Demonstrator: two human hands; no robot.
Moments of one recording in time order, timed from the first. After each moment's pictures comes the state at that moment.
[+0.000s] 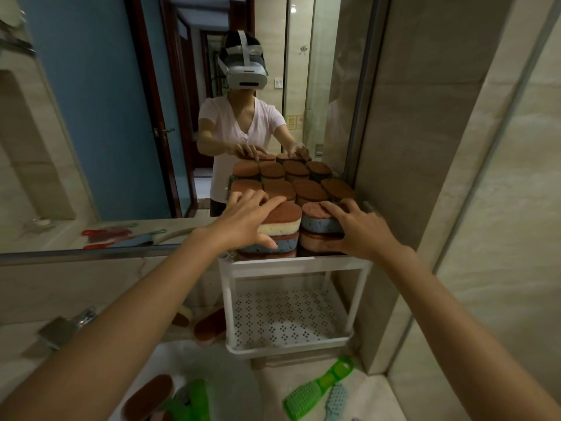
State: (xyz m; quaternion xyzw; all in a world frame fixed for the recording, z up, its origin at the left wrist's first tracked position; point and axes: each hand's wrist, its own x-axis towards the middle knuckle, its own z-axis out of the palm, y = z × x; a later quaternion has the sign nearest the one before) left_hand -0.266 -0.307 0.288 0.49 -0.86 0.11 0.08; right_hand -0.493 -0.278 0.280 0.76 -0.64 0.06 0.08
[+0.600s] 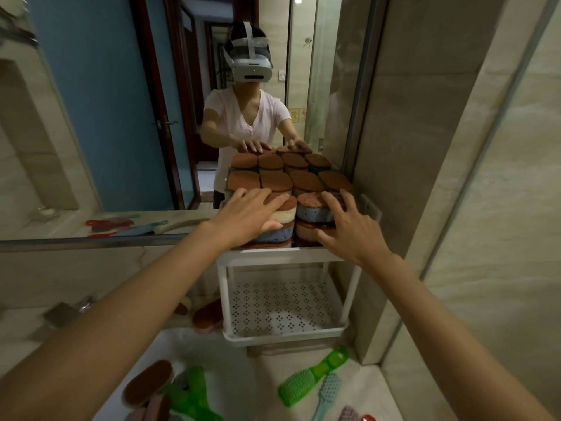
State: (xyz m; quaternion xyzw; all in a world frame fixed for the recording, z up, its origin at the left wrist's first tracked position) left_hand -0.279 -0.297 0.280 0.48 -0.85 0.20 0.04; right_hand -0.486 -0.259 0.265 0.74 -0.65 0.16 0.08
